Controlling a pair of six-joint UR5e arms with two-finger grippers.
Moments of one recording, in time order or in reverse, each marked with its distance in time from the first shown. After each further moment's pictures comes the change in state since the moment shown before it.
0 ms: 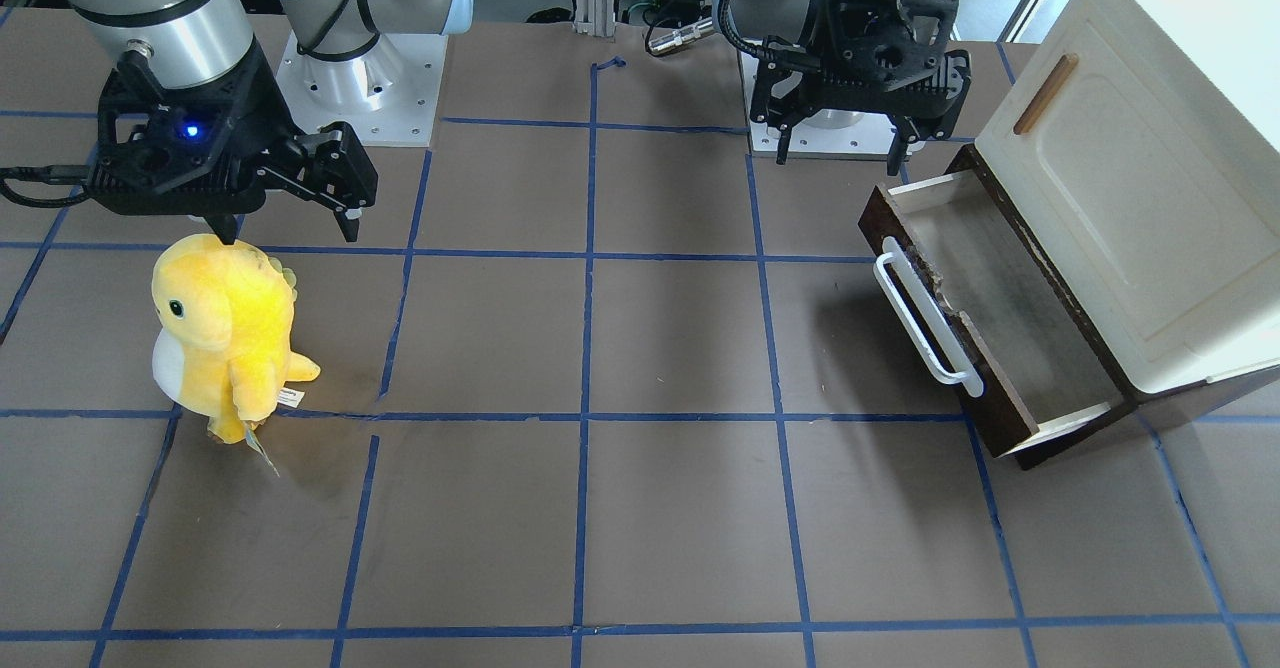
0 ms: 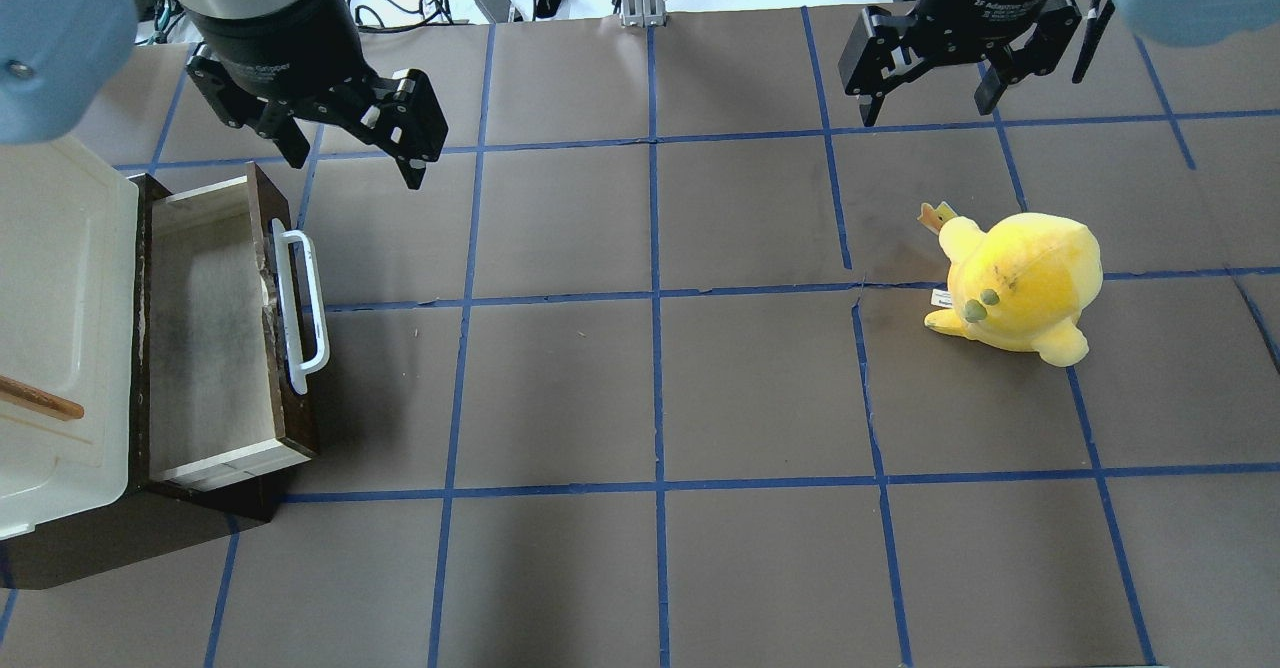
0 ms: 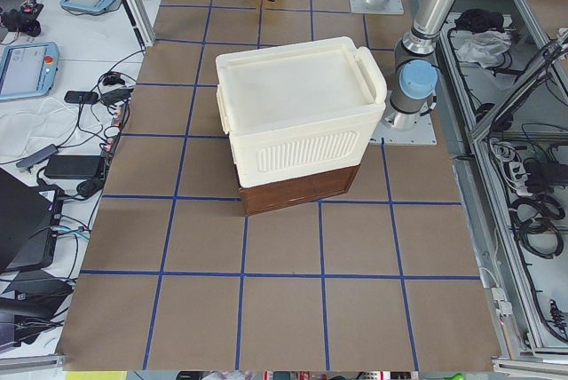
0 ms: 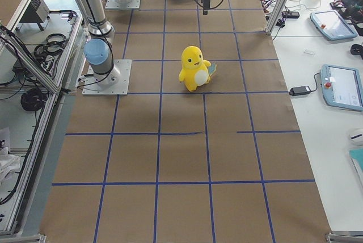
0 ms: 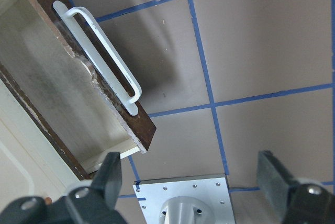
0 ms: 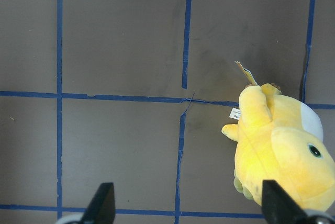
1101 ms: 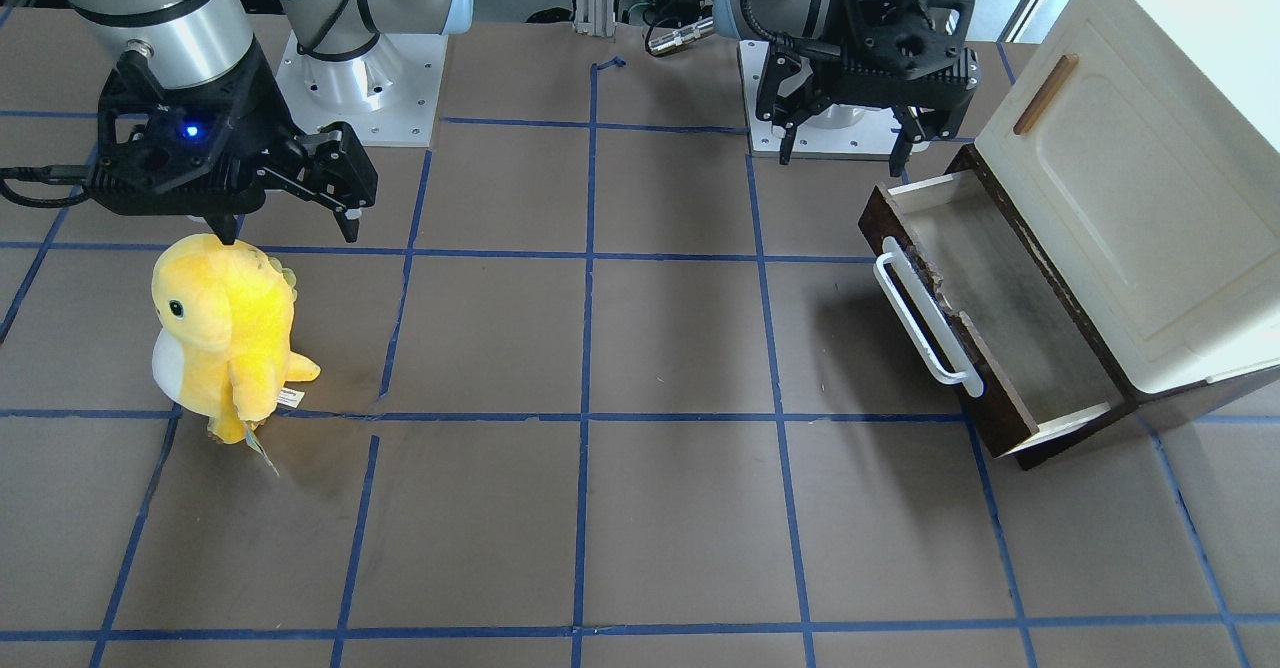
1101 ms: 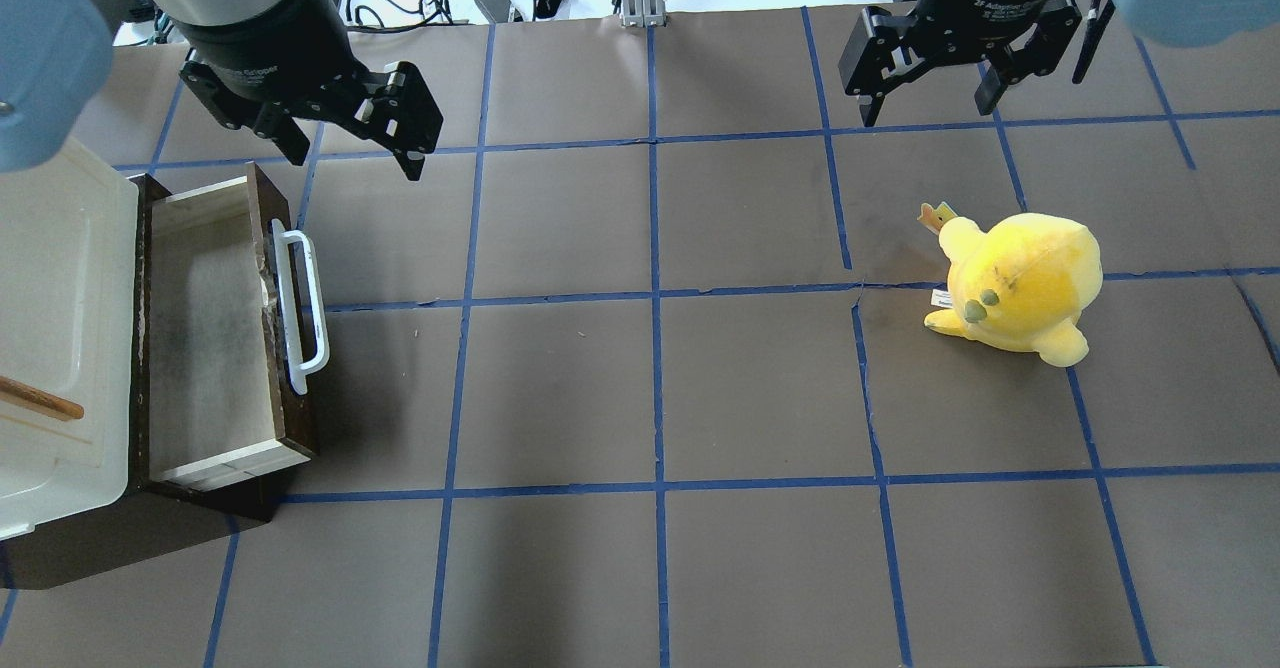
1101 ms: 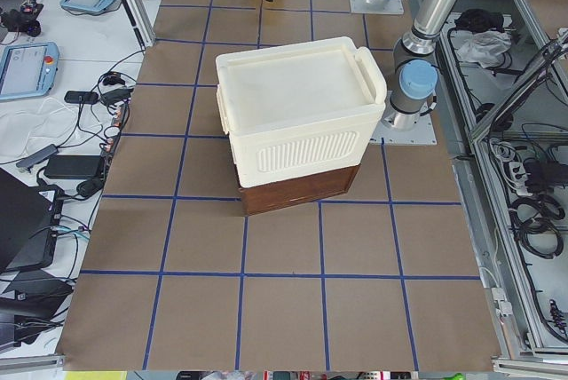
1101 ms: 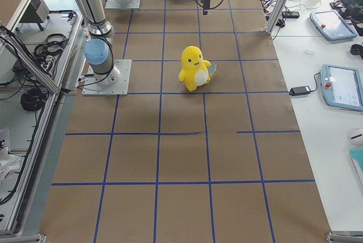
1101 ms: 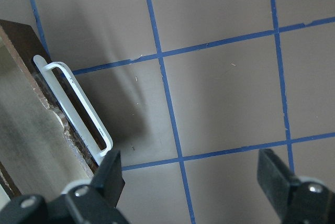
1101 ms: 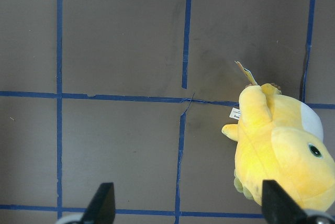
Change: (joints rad) left arm 0.047 0.029 -0.023 0.030 -0.048 -0.001; right arm 0.000 0.000 0.000 0.000 0.000 0.000
